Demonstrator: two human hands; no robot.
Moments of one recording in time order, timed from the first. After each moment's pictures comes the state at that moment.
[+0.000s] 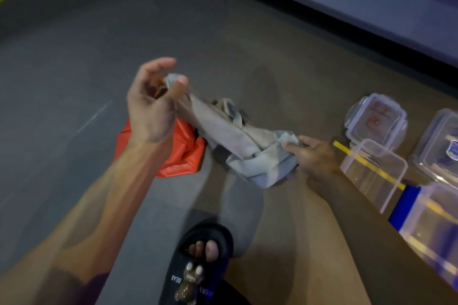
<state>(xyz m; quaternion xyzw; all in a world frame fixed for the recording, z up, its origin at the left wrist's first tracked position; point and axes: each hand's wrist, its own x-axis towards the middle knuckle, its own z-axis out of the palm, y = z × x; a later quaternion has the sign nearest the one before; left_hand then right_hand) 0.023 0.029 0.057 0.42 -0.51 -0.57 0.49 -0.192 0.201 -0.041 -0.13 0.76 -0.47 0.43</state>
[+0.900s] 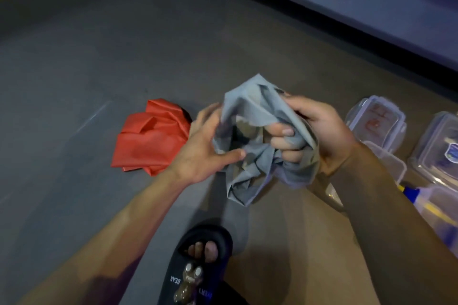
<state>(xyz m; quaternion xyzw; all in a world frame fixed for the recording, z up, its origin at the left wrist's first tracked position) 0.024 0.070 0.004 0.37 -0.80 -0.45 0.11 -0.183 0.167 0.085 -0.13 0.38 -0.50 0.77</state>
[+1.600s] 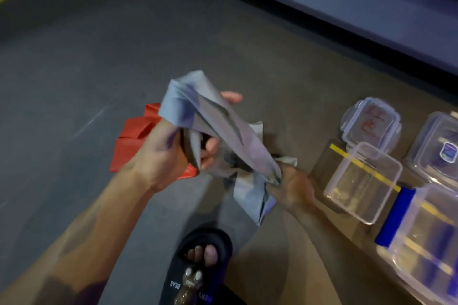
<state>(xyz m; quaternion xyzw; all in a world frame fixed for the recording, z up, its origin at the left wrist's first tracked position) 0.033 0.073 0.092 0.25 -0.44 -0.84 0.20 -0.153 0.230 -0.065 -0.34 0.86 -0.15 0.35</state>
